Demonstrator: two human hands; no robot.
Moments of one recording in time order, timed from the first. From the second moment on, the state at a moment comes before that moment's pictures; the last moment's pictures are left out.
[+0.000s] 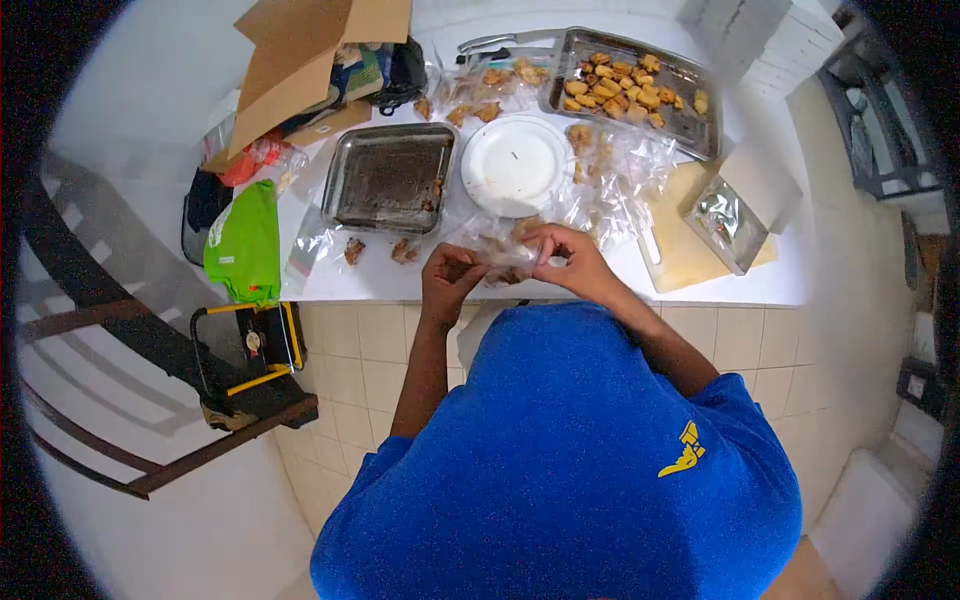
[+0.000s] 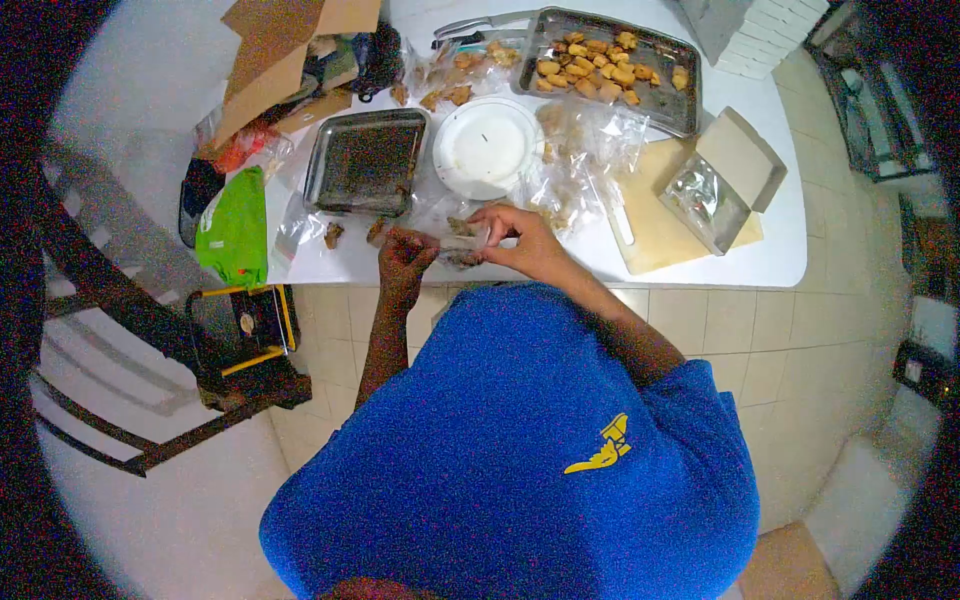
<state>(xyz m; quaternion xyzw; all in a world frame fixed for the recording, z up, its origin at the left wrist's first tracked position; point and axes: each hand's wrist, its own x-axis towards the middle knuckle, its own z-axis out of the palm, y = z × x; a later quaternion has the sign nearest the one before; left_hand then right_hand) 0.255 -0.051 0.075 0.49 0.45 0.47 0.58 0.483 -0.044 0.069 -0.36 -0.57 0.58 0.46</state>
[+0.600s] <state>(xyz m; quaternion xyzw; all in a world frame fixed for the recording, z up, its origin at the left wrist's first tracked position) 0.310 -0.036 0.069 0.57 0.45 0.37 0.58 0.502 -0.072 0.046 -0.45 -0.47 0.55 0.52</state>
